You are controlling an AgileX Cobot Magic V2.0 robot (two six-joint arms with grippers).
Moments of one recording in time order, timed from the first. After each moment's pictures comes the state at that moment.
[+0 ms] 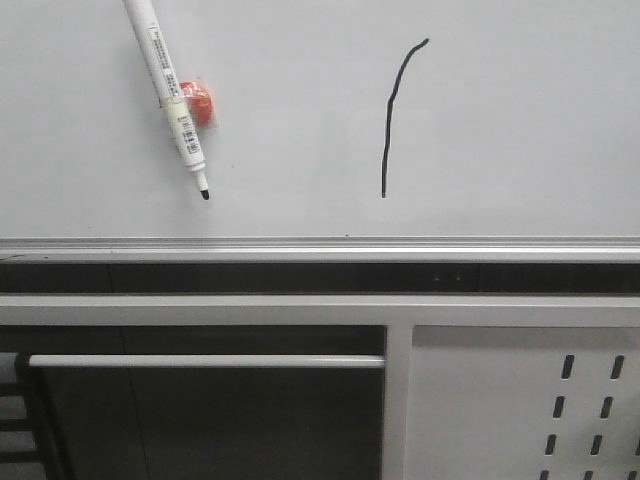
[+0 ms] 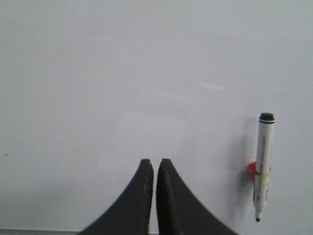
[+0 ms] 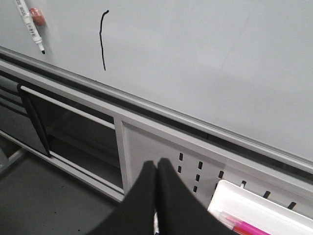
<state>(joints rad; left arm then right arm) -0.40 0.36 0.00 -0.35 -0.46 0.13 0.74 -0.01 -0.57 -0.35 1.04 0.23</state>
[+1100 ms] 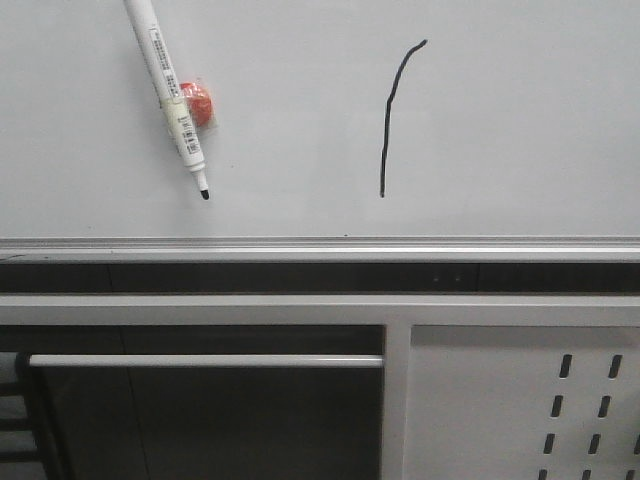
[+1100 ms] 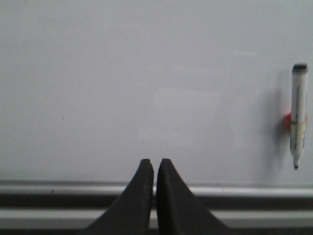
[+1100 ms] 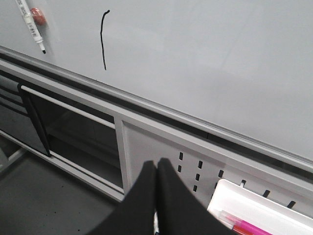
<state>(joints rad) -0.14 -0.01 0.00 0.13 0.06 -0.22 0.74 -0.01 -0.57 -0.35 1.04 0.23</state>
